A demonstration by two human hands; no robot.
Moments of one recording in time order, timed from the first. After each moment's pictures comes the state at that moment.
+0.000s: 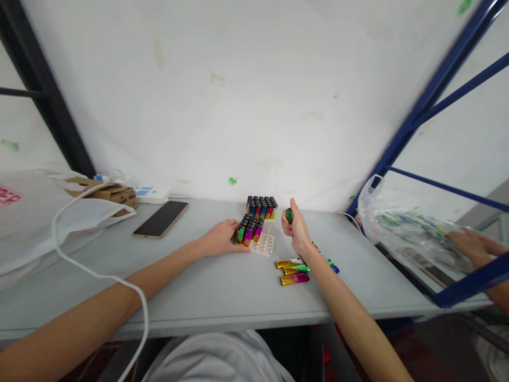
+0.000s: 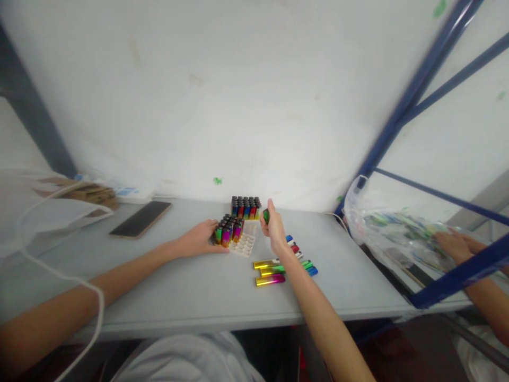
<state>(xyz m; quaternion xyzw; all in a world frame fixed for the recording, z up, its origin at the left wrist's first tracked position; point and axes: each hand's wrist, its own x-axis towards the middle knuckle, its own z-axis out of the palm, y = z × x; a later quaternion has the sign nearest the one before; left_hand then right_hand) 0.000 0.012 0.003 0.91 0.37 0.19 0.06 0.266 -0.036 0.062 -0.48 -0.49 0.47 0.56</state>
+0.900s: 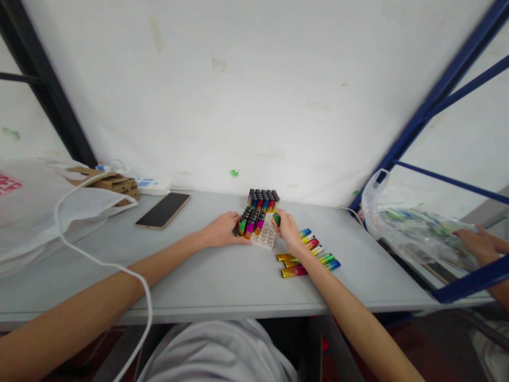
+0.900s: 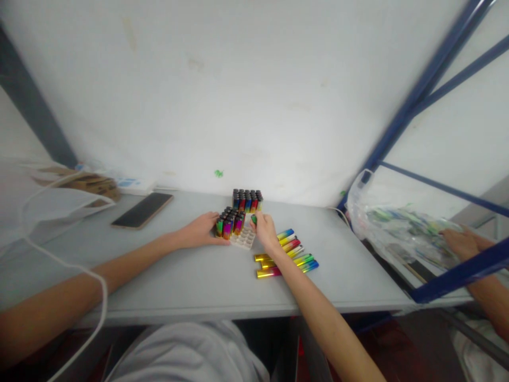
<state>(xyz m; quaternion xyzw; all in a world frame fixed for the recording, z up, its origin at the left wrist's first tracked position) 0.001 0.012 0.004 0.91 0.37 0.19 0.07 0.245 -0.042 0.032 -0.53 -0.54 0.42 0.50</state>
